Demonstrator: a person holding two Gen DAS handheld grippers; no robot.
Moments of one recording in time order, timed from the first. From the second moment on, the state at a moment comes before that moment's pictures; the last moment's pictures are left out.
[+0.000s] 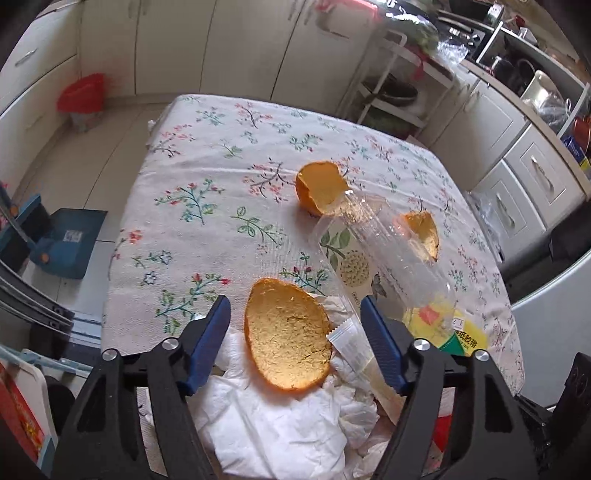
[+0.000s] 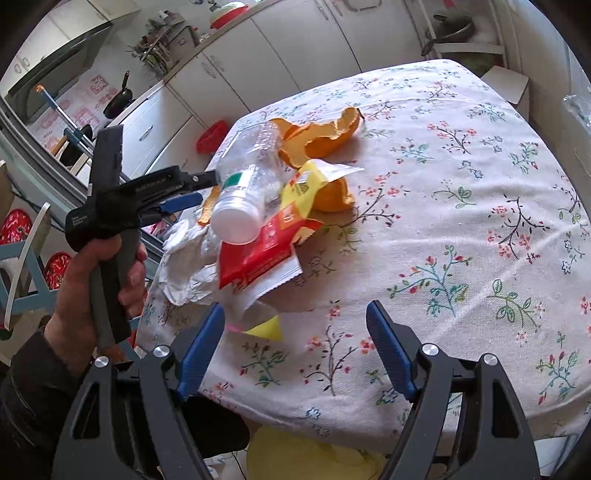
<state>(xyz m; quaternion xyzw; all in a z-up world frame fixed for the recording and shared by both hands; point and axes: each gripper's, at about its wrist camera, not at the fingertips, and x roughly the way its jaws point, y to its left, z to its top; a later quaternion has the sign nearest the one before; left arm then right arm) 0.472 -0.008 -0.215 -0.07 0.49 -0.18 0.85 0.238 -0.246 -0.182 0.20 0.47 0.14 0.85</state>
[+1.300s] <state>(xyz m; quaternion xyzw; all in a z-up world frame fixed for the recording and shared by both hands) 0.395 0.054 -0.118 -0.21 0.35 -0.22 0.89 0.261 -0.239 -0.186 0.29 0.44 0.20 0.82</state>
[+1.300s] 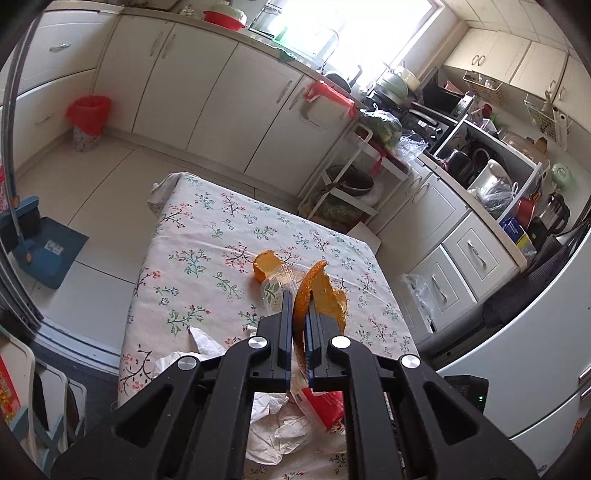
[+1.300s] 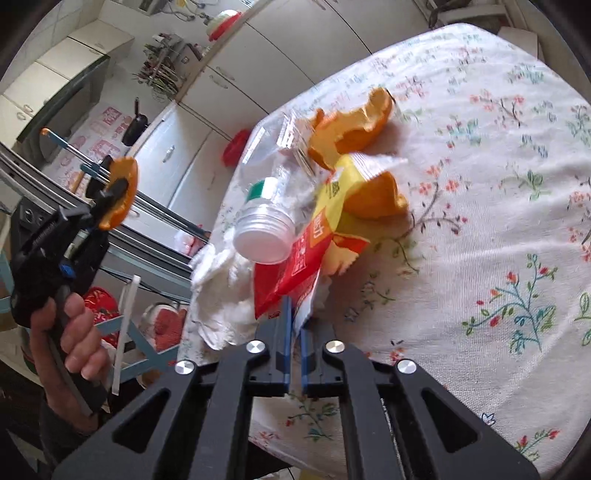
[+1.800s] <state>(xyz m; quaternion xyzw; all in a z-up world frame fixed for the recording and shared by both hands) 0.387 0.052 -0.122 -0.21 0.36 -0.23 0.88 0.289 -0.262 -0.182 0.34 0.44 0.18 0.81</state>
